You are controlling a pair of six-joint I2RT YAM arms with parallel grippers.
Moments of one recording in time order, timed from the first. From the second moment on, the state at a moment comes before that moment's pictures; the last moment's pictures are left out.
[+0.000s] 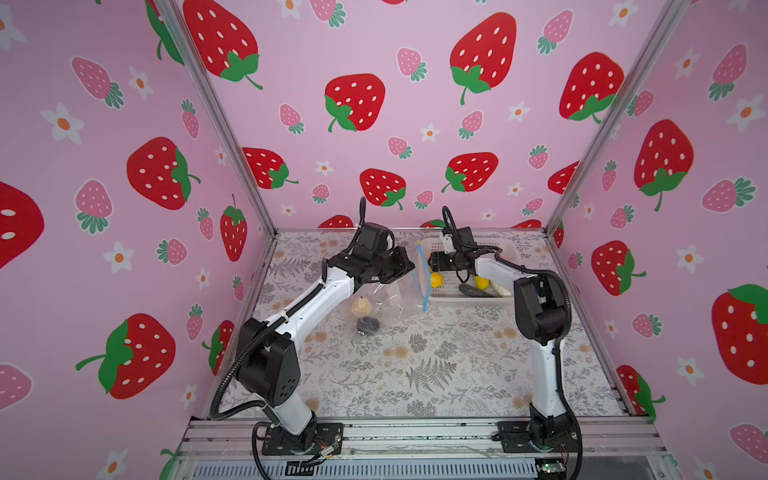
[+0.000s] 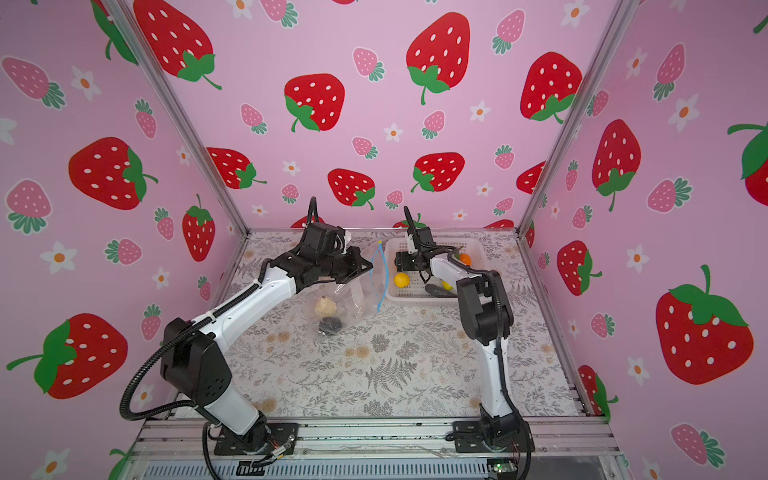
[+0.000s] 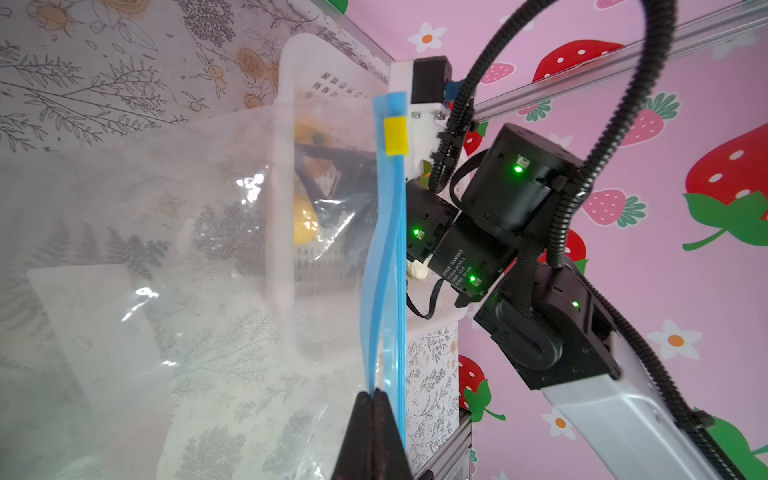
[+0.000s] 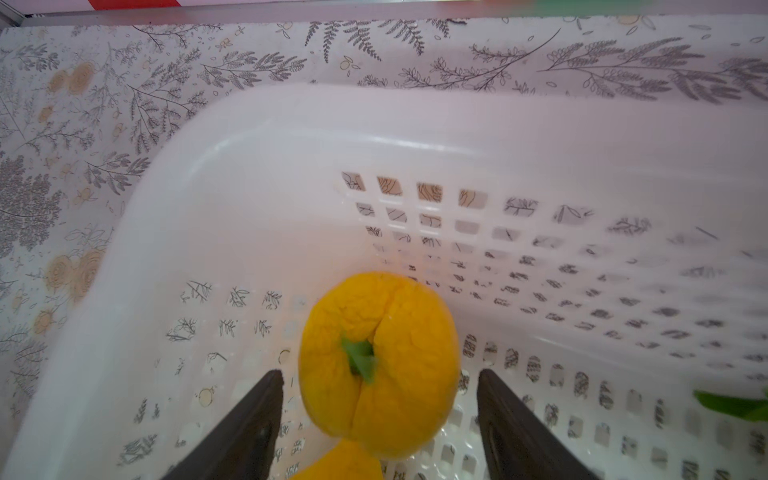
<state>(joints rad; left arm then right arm) -0.50 1.66 1.47 -0.46 0.39 -0.87 0.45 2.22 1.70 -0.28 -0.16 0.20</state>
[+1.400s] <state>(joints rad) -0.50 1.66 1.51 -0.48 0.37 -0.84 0.44 1.81 1.45 -0.30 -0.24 0.22</state>
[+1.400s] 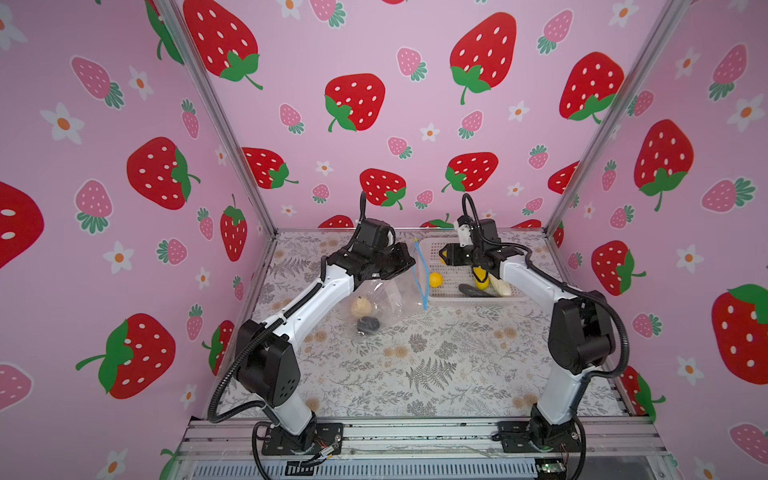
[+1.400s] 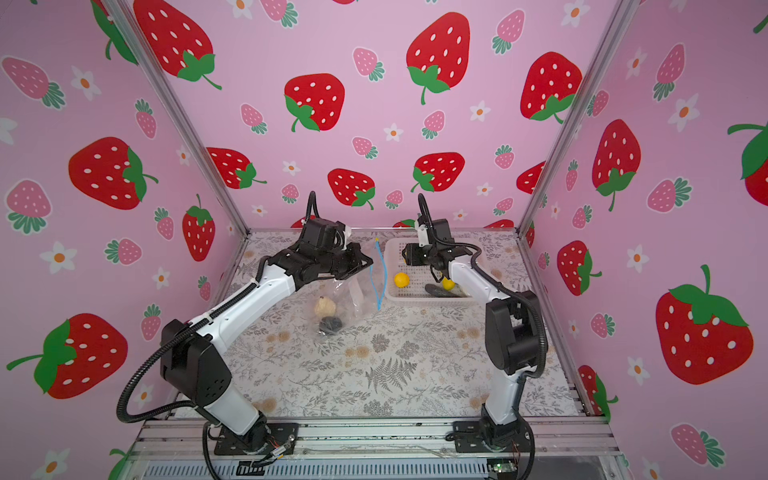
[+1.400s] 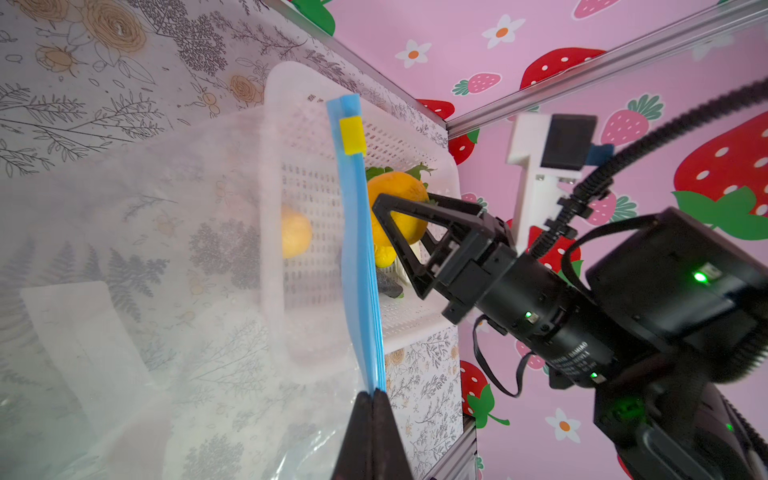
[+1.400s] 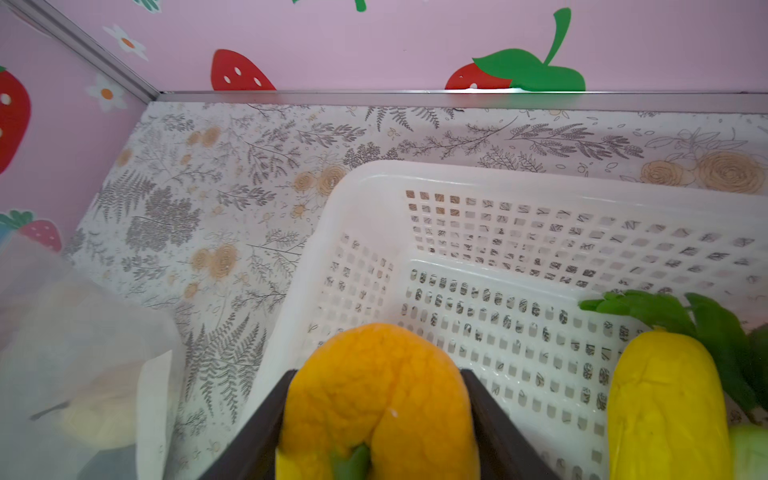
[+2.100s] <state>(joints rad) -0.52 1.66 1.51 -0.48 0.35 -0.84 0.54 1.50 1.27 -0.16 -0.52 0.31</state>
